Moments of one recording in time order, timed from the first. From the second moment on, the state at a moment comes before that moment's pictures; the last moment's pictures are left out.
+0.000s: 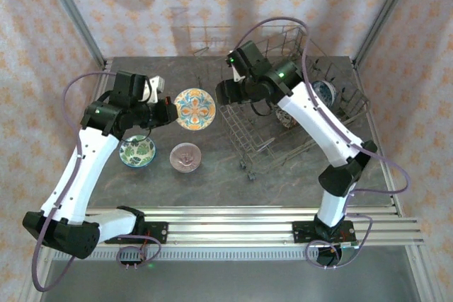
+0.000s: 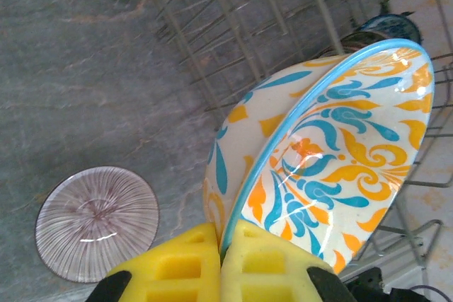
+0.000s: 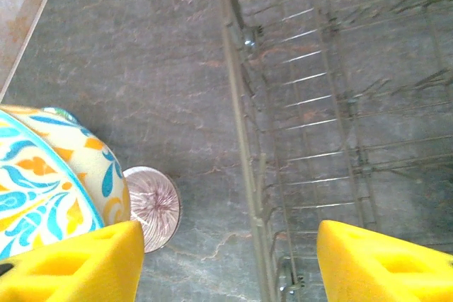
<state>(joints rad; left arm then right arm) -0.22 1.20 1.41 -1.03 0.36 -0.53 0.76 1.80 2.14 -1.24 0.02 0.42</state>
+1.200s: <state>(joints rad) -0.26 1.26 1.46 -0.98 0.42 -0.57 0.77 1.66 1.96 -1.09 -0.11 0.45</state>
